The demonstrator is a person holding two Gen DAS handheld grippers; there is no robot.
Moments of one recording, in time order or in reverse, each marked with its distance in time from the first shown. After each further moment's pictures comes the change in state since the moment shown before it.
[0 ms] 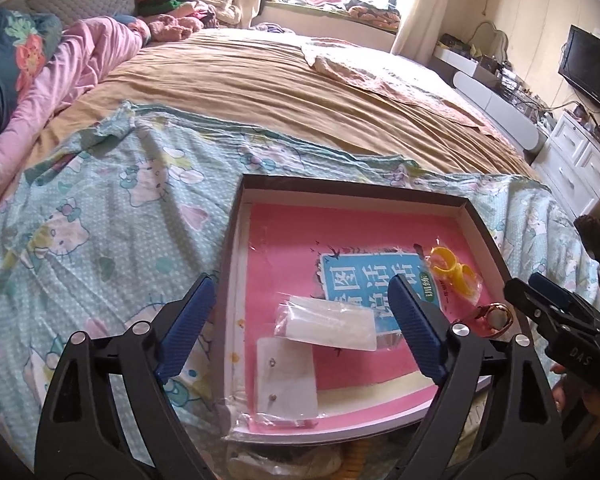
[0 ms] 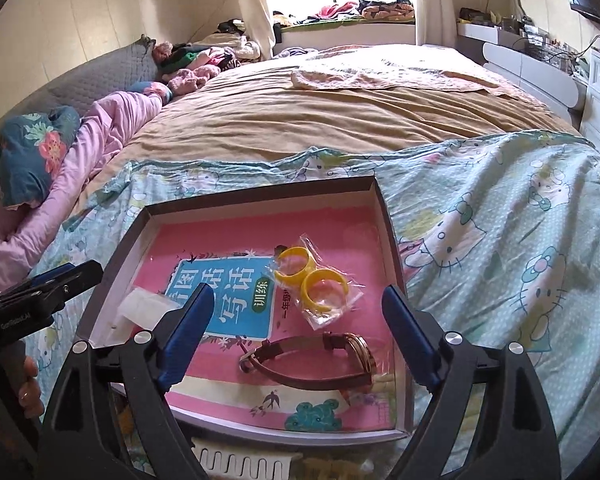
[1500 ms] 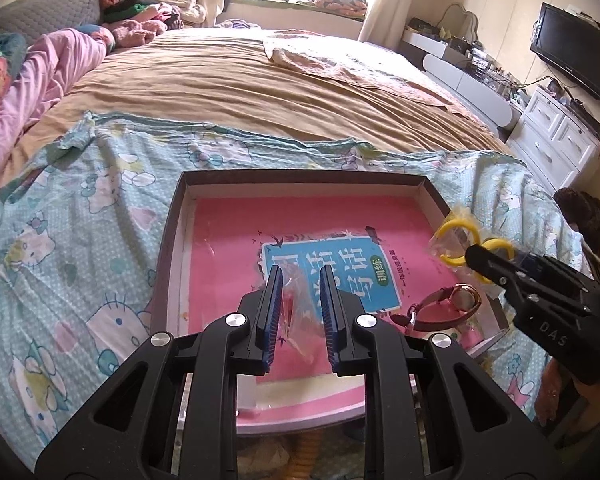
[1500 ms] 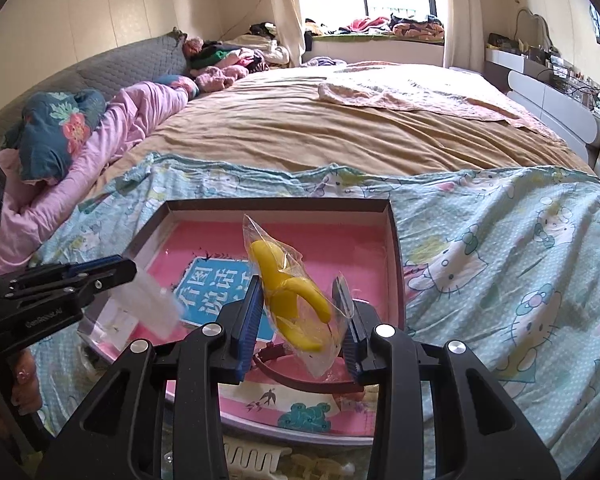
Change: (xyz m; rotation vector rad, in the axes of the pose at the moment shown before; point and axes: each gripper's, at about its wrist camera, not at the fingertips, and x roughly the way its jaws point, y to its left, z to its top) left arm 0.003 -0.041 -0.004 0.087 0.029 -0.074; right arm -0.010 0.007 0.003 -0.119 -0.021 0.039
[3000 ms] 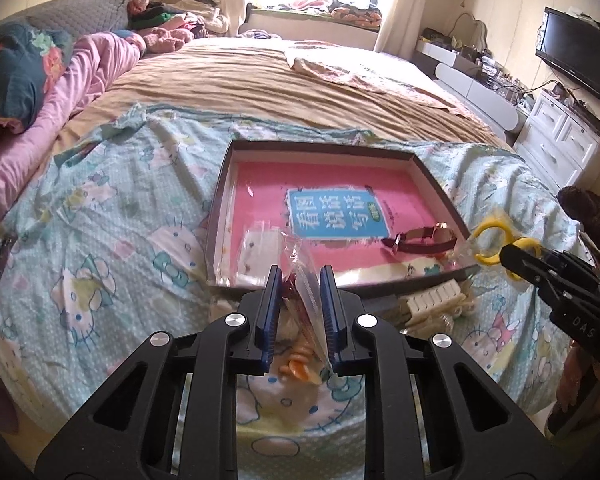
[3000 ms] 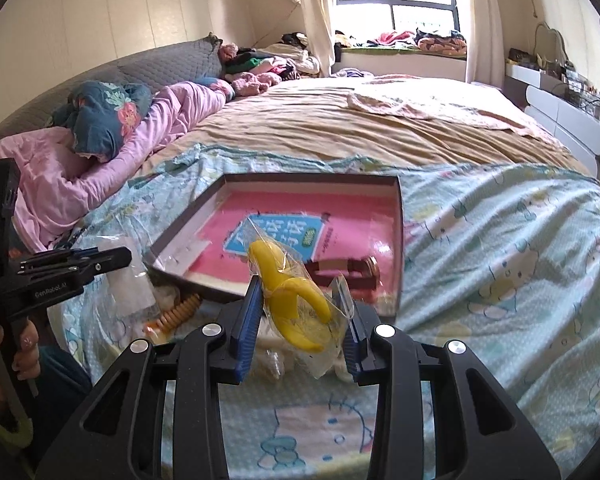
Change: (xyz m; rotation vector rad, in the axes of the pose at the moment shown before) left arm -0.088 -0.011 -0.068 -0.020 -0.047 0.077; right arm -0.094 0.016 -0.060 -0.066 -0.050 0.095
